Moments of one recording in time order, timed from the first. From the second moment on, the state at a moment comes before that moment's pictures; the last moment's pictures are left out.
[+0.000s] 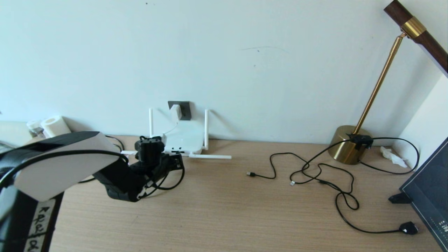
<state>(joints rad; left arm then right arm) -0.21 2.34 -1.06 -0.95 0.10 -0.17 0.00 0.00 -0.01 0.02 0.00 0.00</state>
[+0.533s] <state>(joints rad) -0.22 2.35 -1.09 -0.94 0.10 -0.17 0.00 0.00 -0.01 0.02 0.00 0.00</state>
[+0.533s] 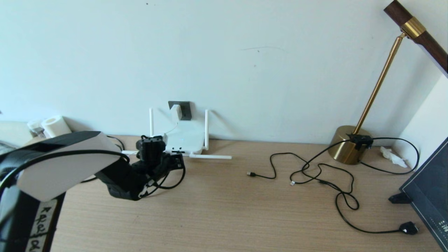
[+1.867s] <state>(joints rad) -0.21 2.38 -1.12 -0.92 0.10 -0.16 0.00 0.00 -0.01 0.02 0.00 0.00</state>
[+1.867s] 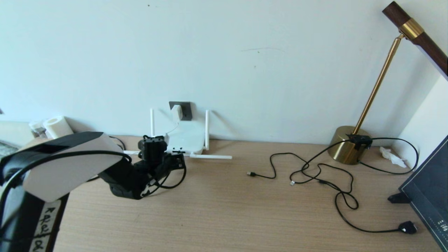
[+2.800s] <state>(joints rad) -0.21 2.37 -1.09 -0.94 0.10 -0.16 0.00 0.00 -0.01 0.02 0.00 0.00</state>
